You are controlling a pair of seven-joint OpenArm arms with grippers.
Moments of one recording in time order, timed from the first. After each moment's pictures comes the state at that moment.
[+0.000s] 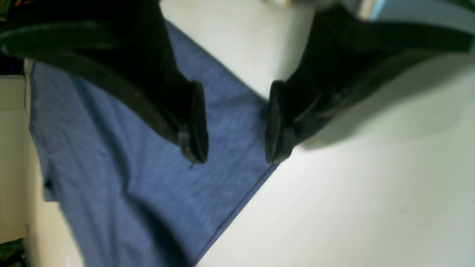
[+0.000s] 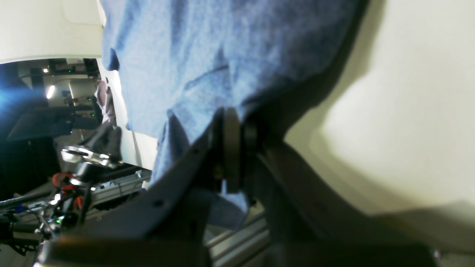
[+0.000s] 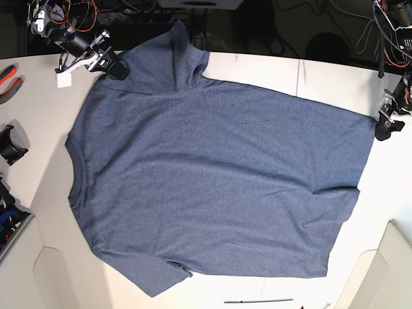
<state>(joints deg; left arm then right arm) 6.6 -21.1 -43.7 58.3 -49.7 -29.5 36.4 -23.4 7.8 20.4 72.8 63.7 28.7 -53.8</state>
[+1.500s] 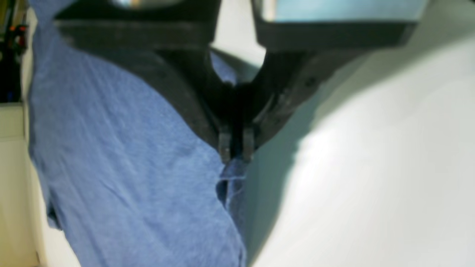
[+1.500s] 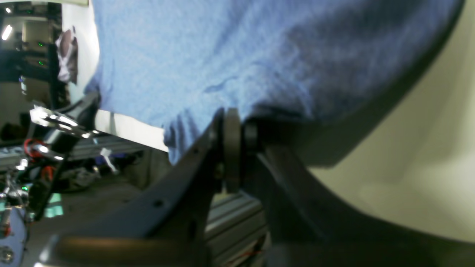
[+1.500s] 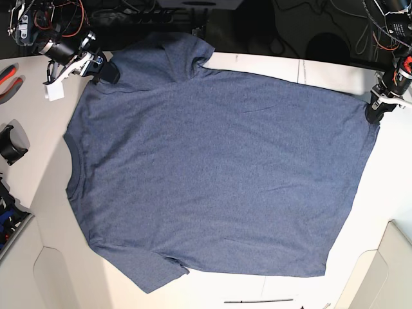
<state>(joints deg) 11.1 -17.8 -44.4 62.3 -48.4 -35.5 35.8 -24.8 11.2 20.6 88.4 60.3 29.5 -59.4</state>
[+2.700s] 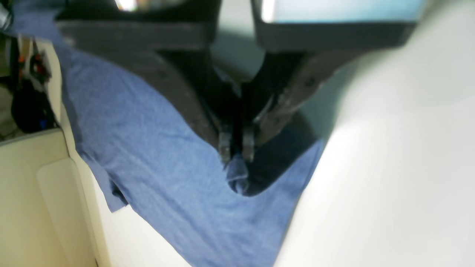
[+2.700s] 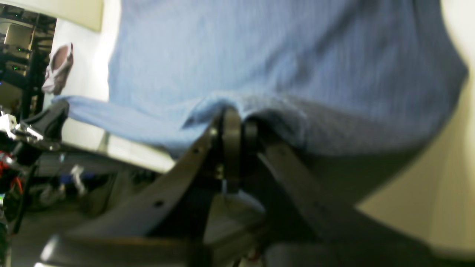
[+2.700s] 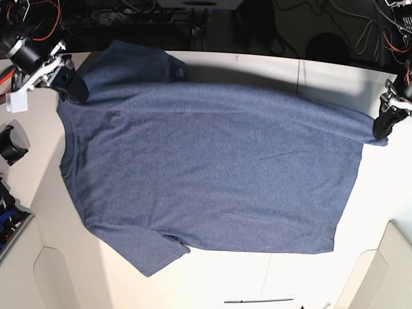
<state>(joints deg) 14.0 -17.5 -44.4 74.7 -56.7 -38.7 40.5 -26.7 10.2 31.6 104.2 61.7 29.9 -62.2</state>
